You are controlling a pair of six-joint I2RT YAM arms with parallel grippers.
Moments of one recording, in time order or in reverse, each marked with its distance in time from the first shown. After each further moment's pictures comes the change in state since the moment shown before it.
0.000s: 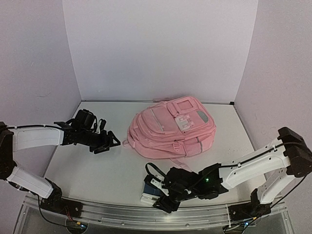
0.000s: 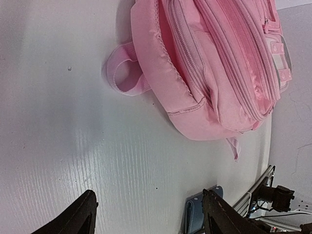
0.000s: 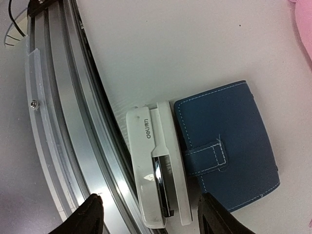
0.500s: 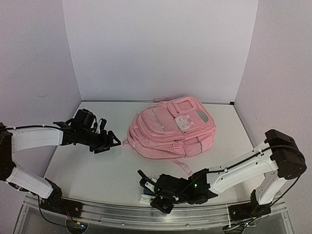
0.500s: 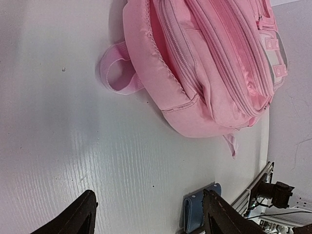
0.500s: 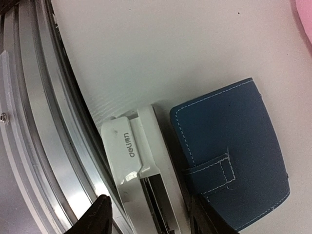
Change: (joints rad) left arm -0.004 -0.013 0.000 -0.001 0.013 0.013; right arm 0.043 0.140 0.086 -0.024 0.105 0.055
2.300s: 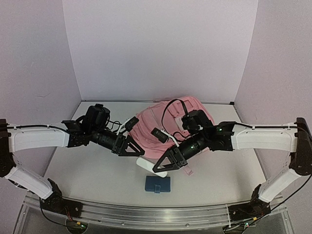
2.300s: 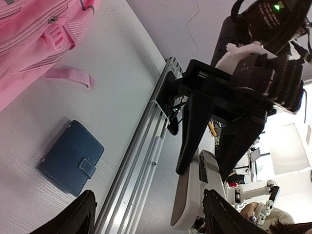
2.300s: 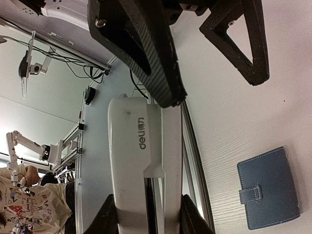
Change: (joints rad) left arm -0.266 0.030 0.112 0.174 0.525 0.122; right arm -0.497 -0.218 0.134 -0.061 -0.996 -0.019
